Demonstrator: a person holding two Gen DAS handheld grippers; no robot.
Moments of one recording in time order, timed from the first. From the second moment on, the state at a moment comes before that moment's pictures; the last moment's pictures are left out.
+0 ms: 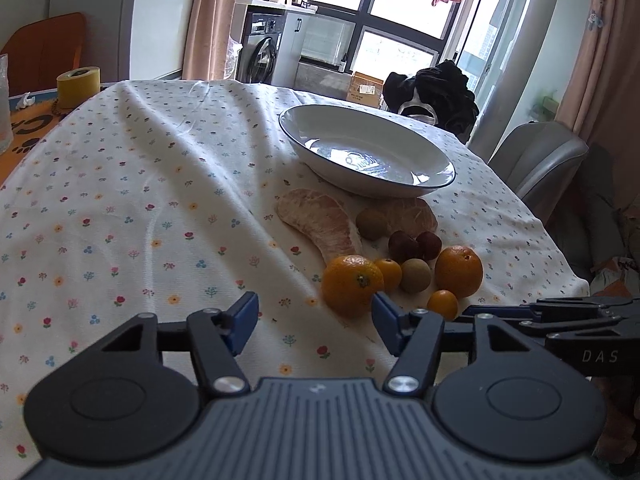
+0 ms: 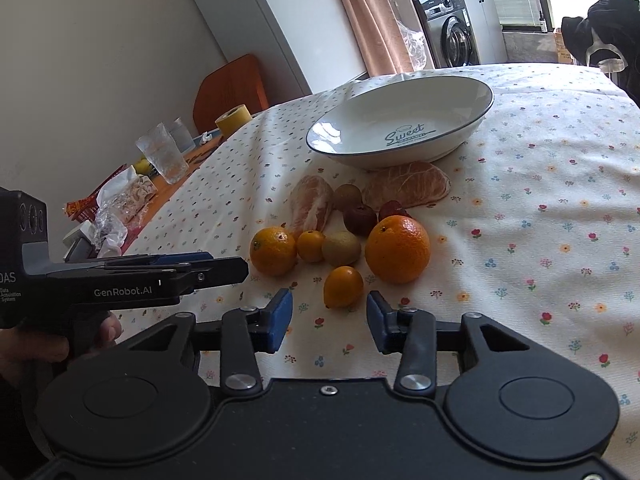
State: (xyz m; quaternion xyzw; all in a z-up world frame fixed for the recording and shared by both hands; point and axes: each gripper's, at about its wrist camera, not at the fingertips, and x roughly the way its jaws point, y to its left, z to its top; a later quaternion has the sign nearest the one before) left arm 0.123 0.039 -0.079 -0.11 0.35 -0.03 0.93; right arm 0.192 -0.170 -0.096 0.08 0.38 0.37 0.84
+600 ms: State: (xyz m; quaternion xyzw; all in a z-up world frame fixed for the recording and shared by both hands) left arm 0.156 0.026 -0.088 -0.10 0.37 -0.06 0.92; right arm 0.211 -0.156 -0.102 0.06 0.40 0.37 0.84
